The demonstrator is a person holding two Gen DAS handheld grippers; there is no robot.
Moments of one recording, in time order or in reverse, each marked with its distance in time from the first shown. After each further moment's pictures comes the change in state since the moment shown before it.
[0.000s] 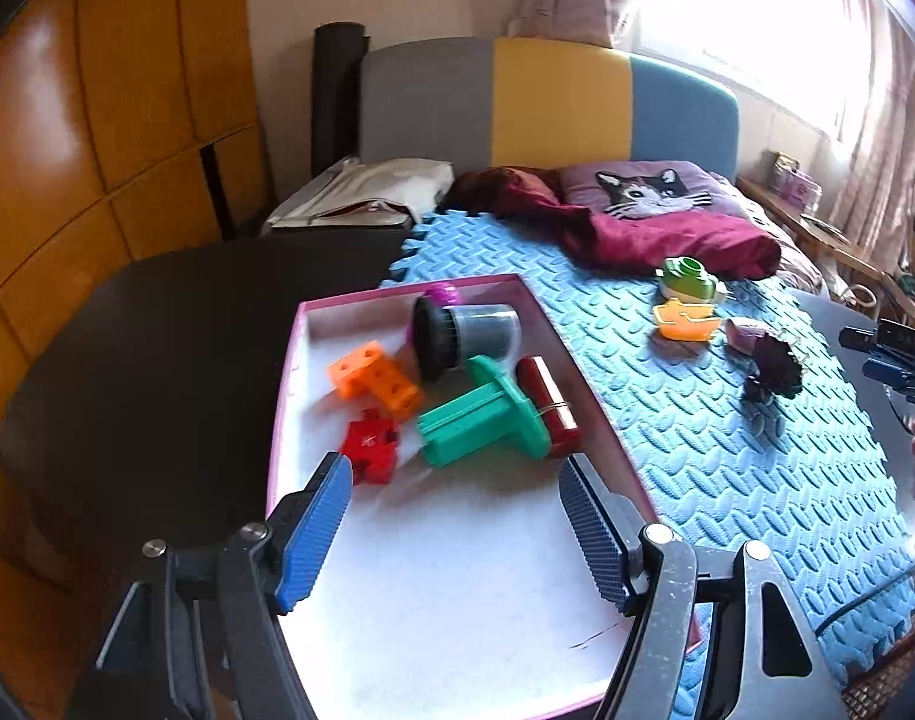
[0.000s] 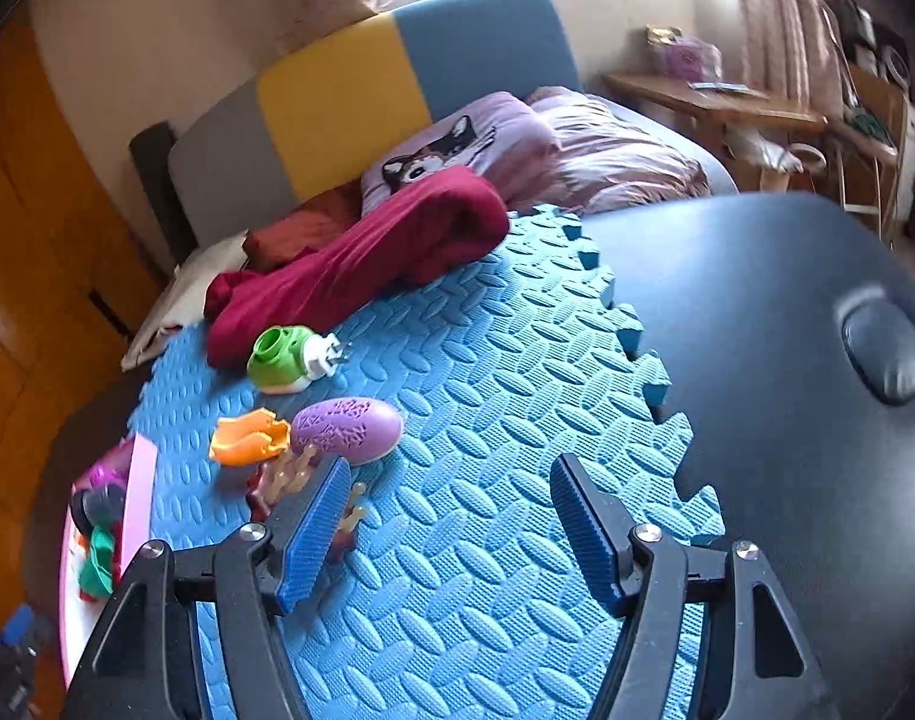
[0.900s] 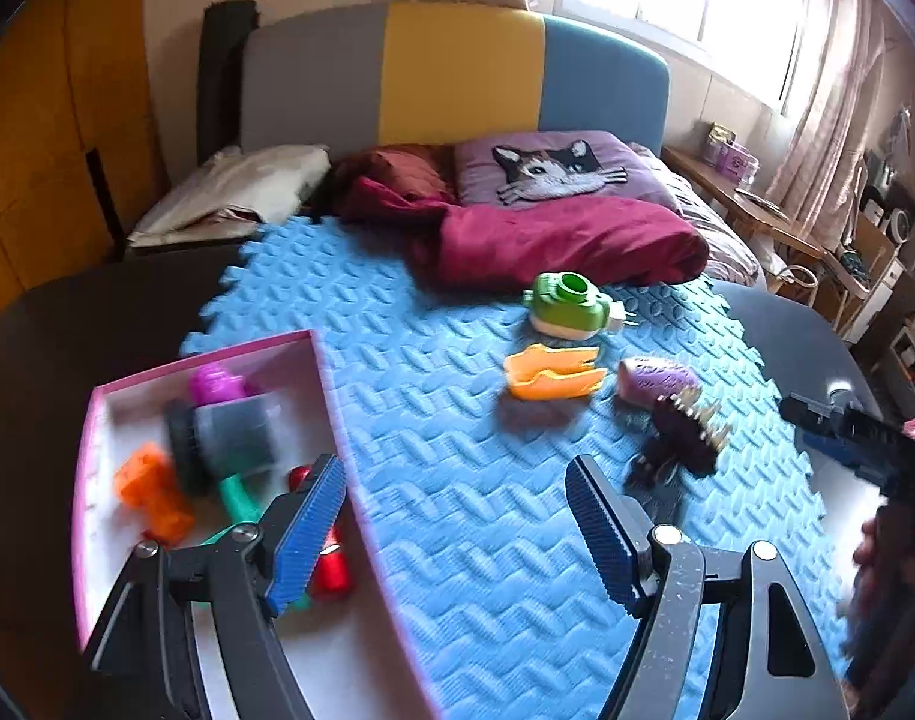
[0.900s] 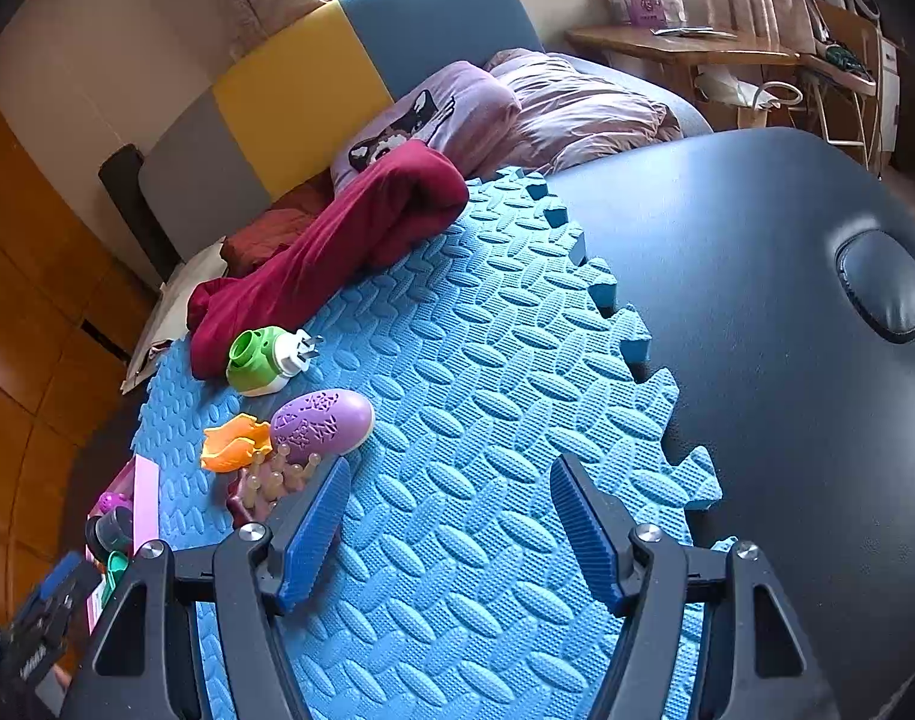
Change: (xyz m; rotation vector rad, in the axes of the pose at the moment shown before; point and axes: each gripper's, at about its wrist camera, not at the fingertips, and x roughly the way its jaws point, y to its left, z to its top) left arm 0.070 -0.101 0.077 0.049 0.105 -0.203; right arm 0.007 -0.016 -0.001 0.090 0.057 0.013
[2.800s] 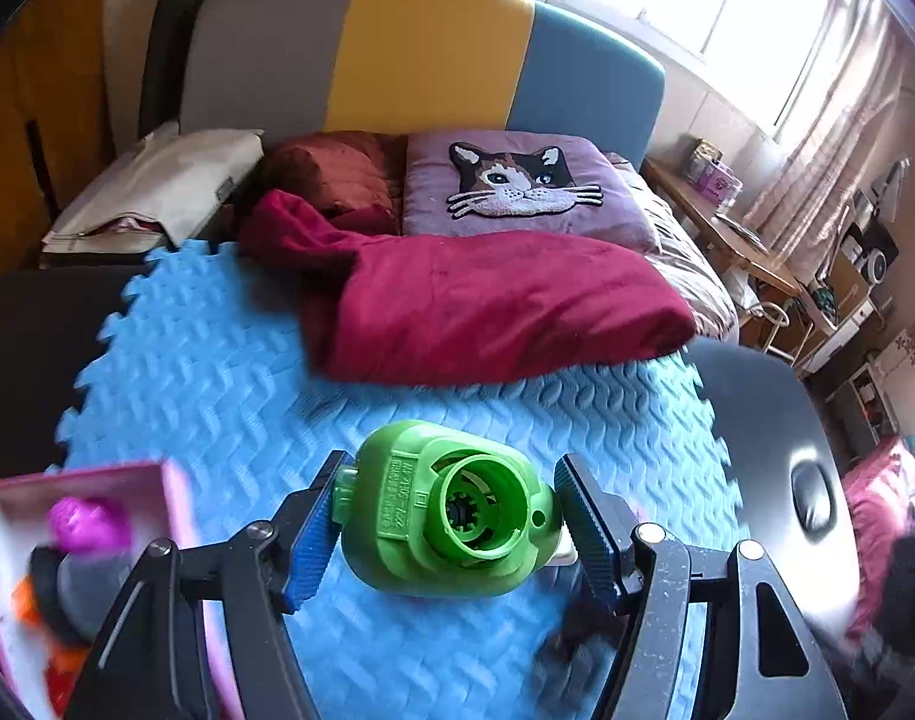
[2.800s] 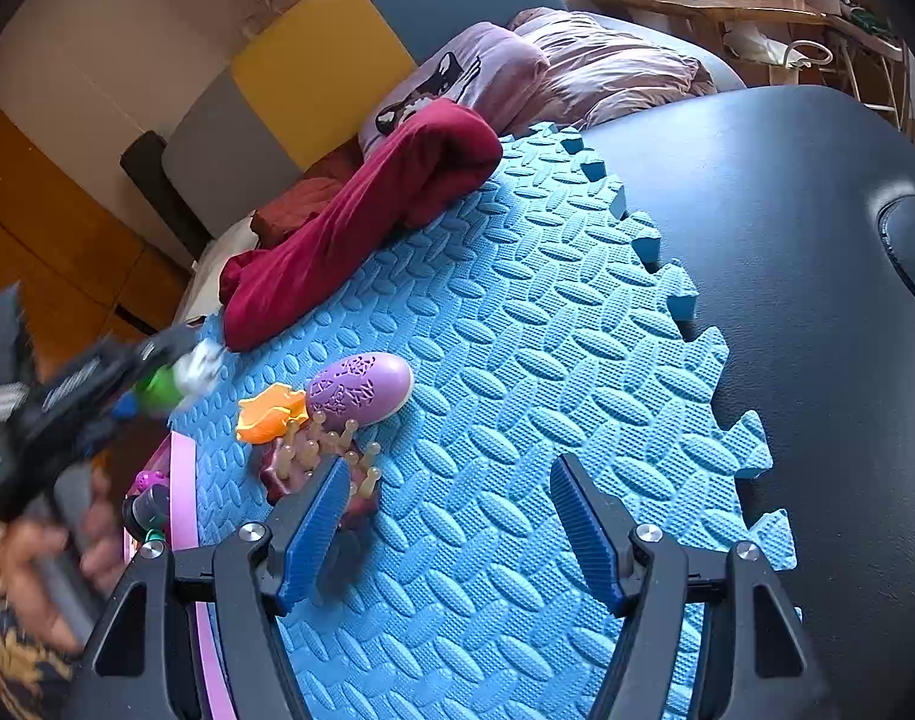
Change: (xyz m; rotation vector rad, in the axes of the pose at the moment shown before) left arm 0.056 -0.024 0.079 -0.067 0.042 -0.117; right arm 0.005 0.001 -0.002 0.035 0.094 0.109
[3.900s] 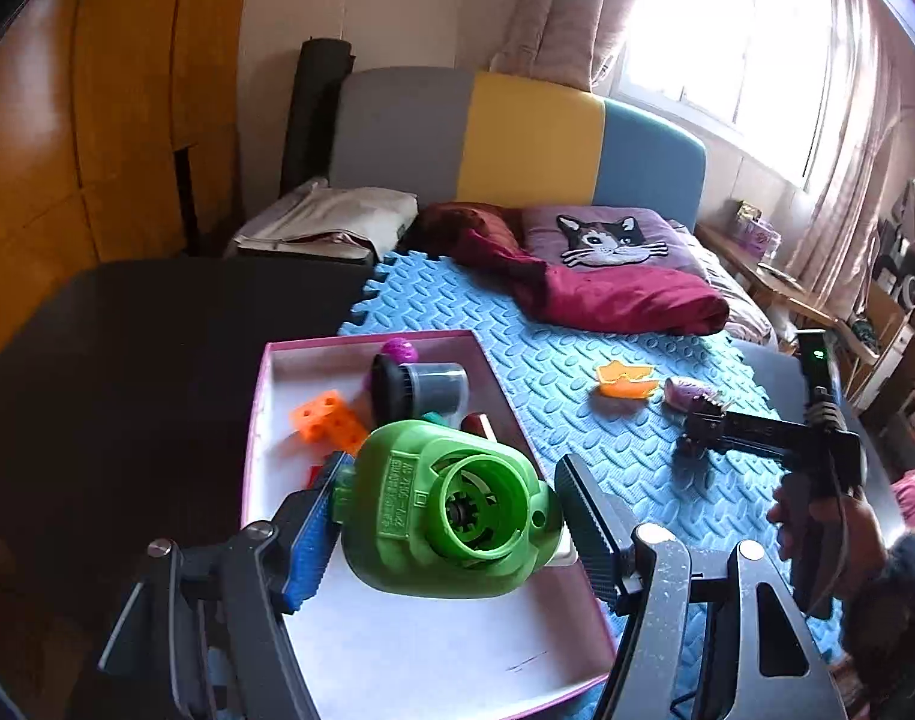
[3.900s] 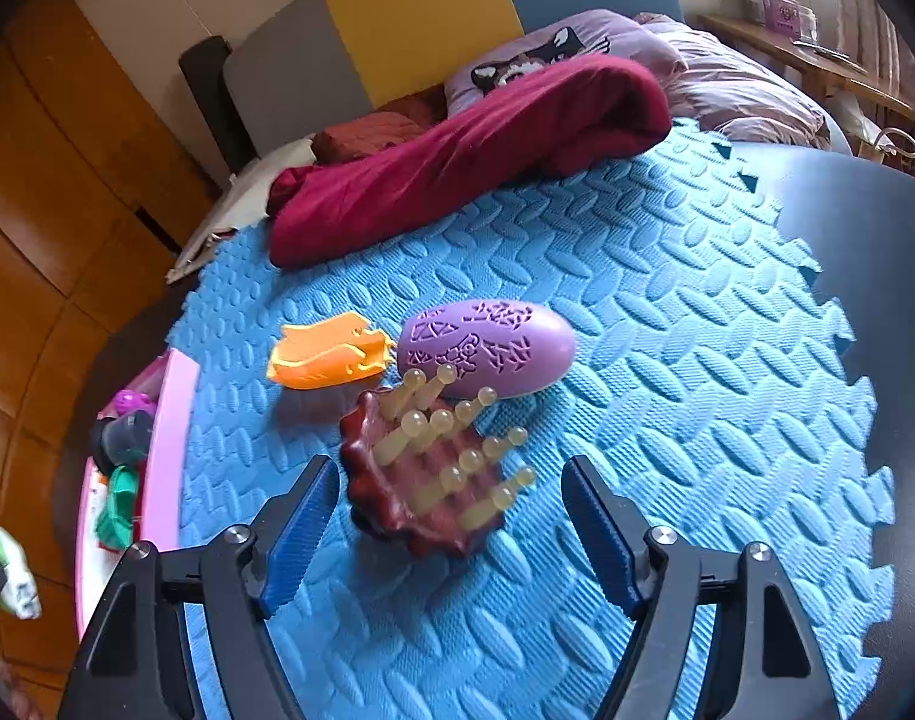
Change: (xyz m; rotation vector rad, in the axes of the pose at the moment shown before) left arm -0.172 0.101 -0.151 -0.031 -0.224 0.184; right arm 0.073 0.071 -0.019 -0.254 0.054 -0.043
